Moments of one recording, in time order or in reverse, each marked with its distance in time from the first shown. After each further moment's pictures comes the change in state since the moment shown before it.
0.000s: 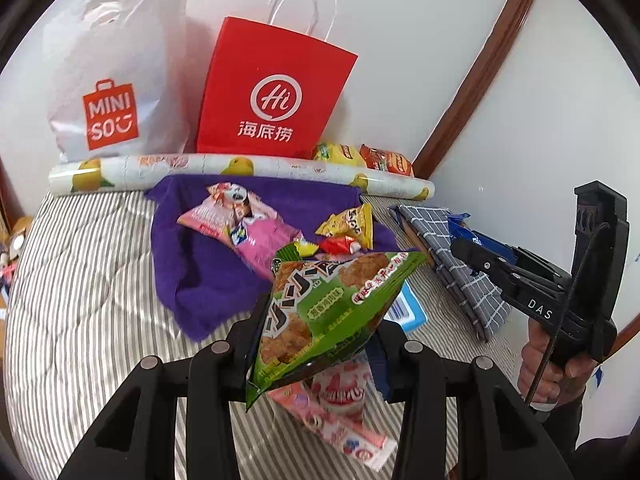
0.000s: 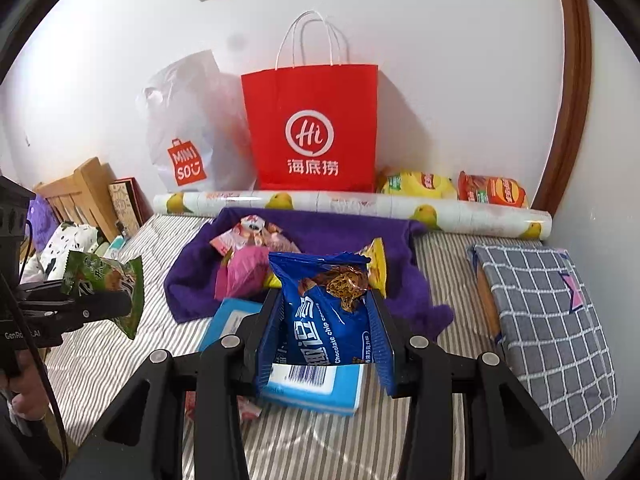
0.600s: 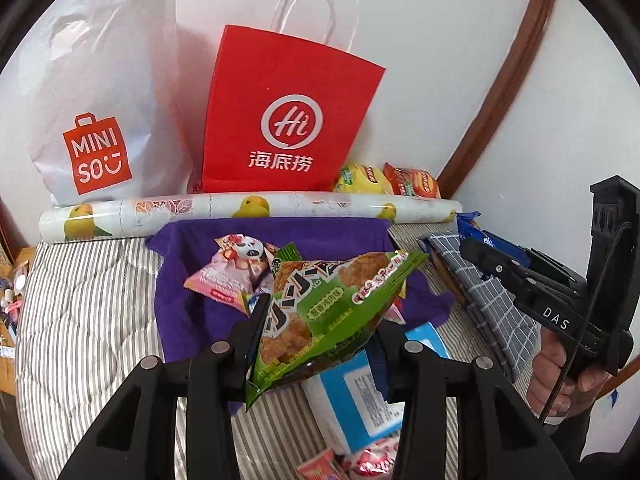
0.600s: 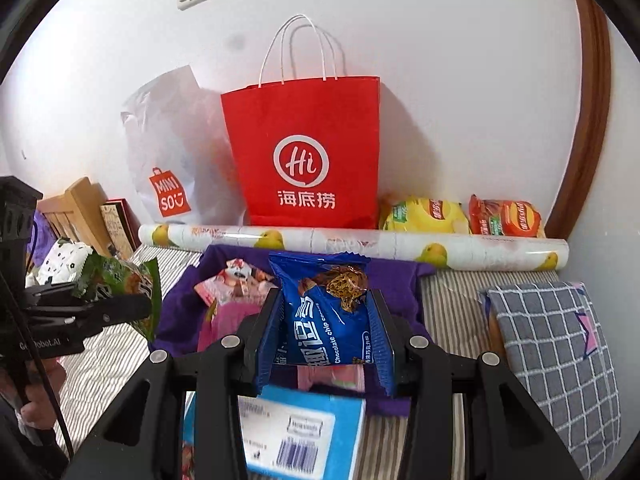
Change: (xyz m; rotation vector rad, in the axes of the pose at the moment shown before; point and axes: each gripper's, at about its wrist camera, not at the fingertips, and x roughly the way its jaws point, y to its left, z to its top) left arm 0.046 0.012 0.064 0.005 -0.010 0.061; right arm 0.052 -0.012 0.056 0.016 -0.026 0.015
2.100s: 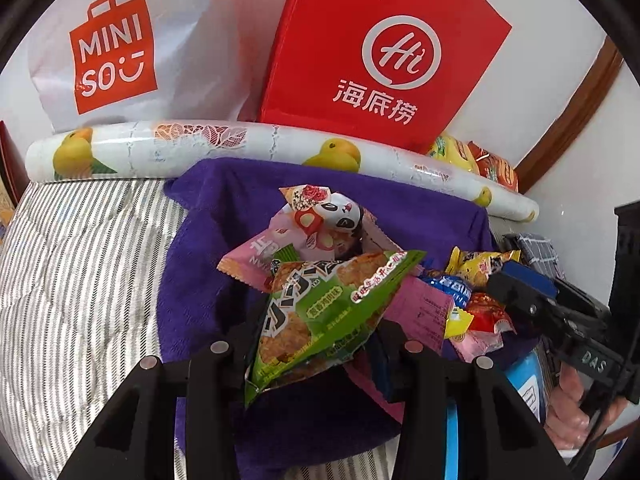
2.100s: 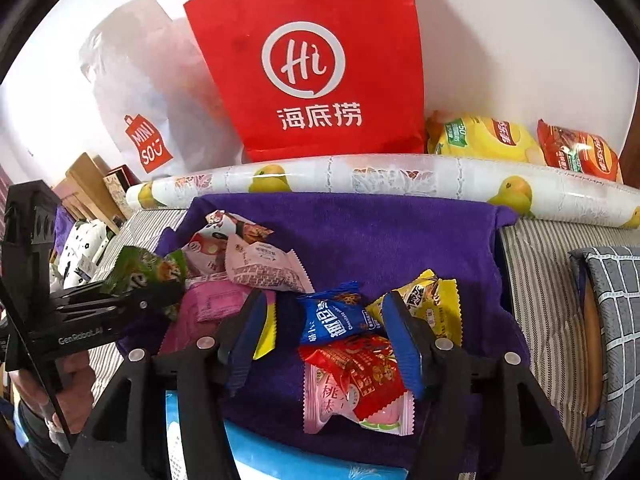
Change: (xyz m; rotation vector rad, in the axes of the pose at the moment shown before) left arm 0.102 0.061 -0.013 -0.155 0.110 0.124; right arm 0.127 -0.006 -0.019 0.046 0.223 0.144
